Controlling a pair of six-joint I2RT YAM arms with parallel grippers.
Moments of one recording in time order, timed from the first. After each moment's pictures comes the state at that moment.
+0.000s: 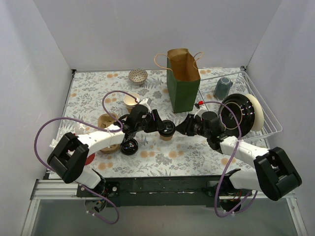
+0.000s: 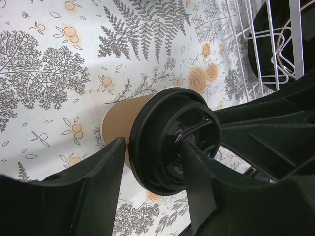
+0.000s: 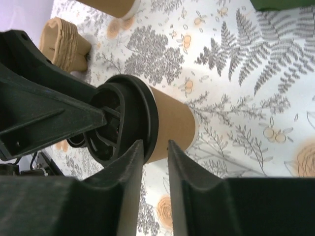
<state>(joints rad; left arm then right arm) -0.72 1.47 0.81 0.06 0.09 -0.78 0.53 1.26 0.47 0.35 -0.32 0.66</state>
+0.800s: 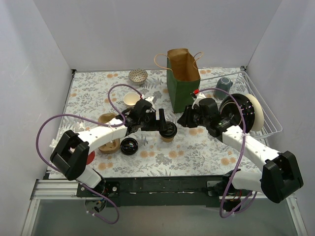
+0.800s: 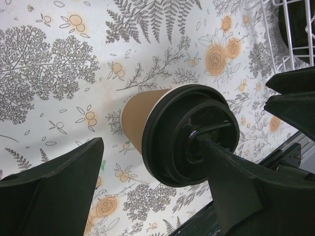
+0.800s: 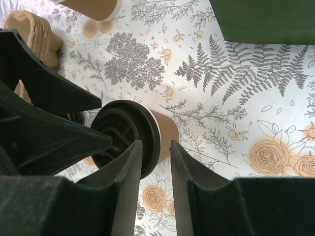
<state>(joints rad) -0.72 1.51 0.97 -0.18 0.12 -0.64 0.55 1.21 0.78 -0.15 -0.20 0.47</state>
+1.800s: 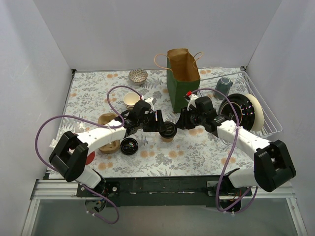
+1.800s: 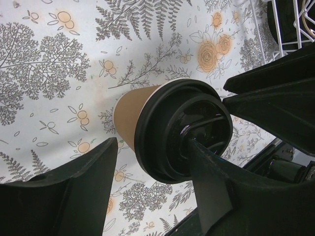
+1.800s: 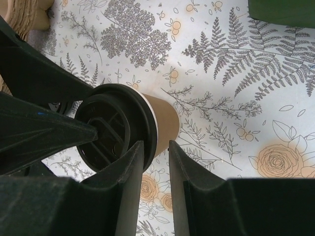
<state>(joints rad) -0.72 1.49 0.93 -0.15 0.14 -0.65 0.53 1.34 0.82 -0.18 -0.33 0.36</state>
